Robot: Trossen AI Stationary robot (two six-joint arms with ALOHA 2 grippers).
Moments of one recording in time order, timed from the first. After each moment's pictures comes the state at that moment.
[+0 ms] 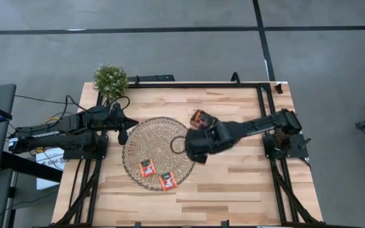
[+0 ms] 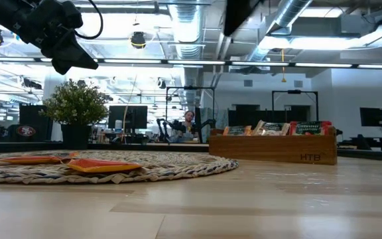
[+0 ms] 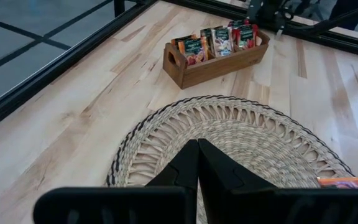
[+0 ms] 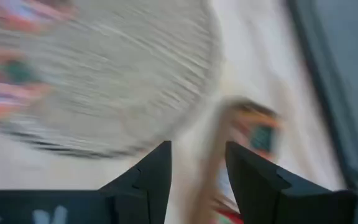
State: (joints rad) left arm 0.23 0.48 0.45 -0.39 -0.05 -0.17; right arm 0.27 1.89 1.89 -1.30 0.48 0.40
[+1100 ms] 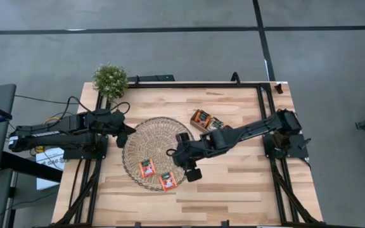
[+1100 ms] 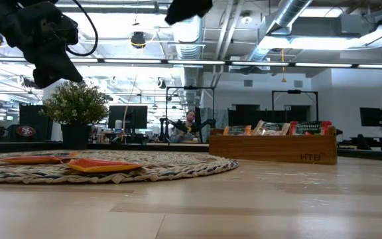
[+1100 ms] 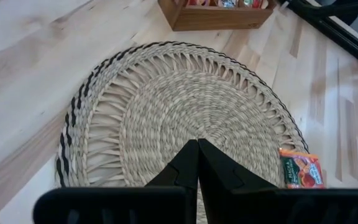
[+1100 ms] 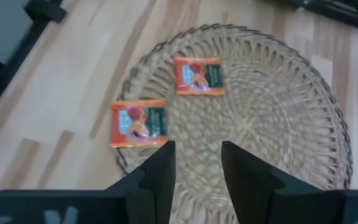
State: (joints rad) left arm 0.20 0.48 0.45 -0.56 0.03 -0.47; right arm 0.27 1.89 1.70 -0.70 0.07 -0.16
